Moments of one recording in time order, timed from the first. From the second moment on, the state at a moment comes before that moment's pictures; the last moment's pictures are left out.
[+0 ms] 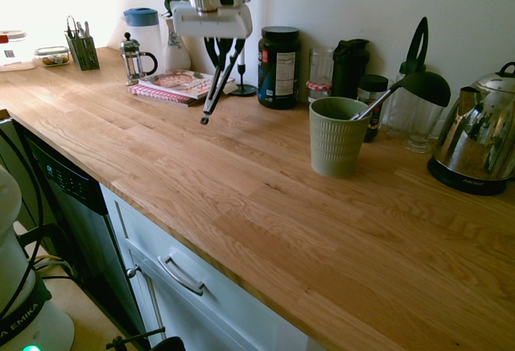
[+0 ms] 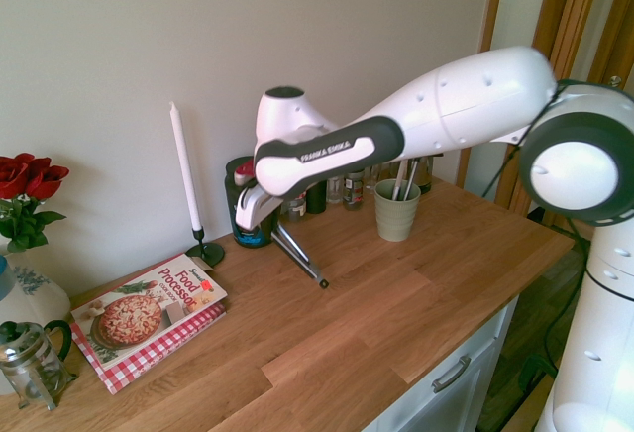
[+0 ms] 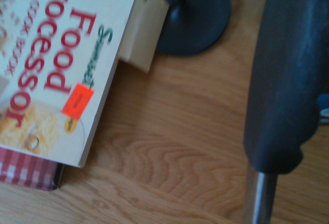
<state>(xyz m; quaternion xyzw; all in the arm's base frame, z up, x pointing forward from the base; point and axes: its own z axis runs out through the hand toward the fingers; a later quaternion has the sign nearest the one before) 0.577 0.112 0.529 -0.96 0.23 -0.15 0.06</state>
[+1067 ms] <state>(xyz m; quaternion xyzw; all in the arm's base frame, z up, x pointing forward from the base) 0.518 -0.166 0.628 -0.74 0.52 -0.42 0.02</state>
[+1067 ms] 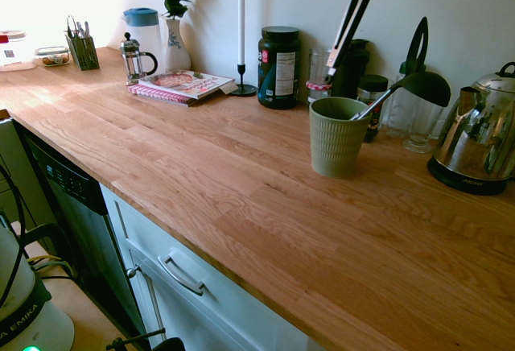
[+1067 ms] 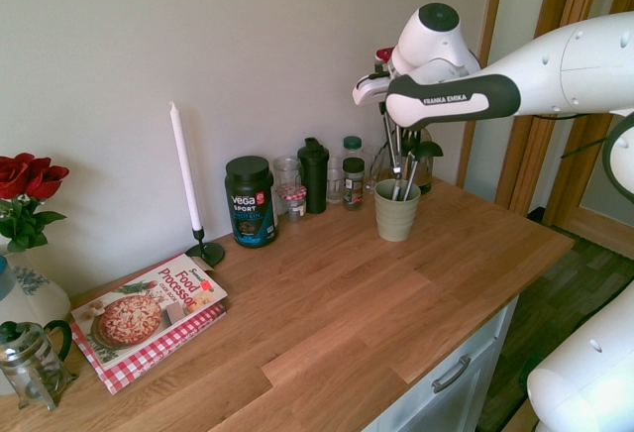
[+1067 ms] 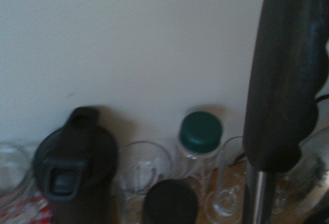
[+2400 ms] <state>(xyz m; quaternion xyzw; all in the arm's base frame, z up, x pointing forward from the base) 0.537 -0.162 0.483 -0.72 0.57 -0.40 0.02</state>
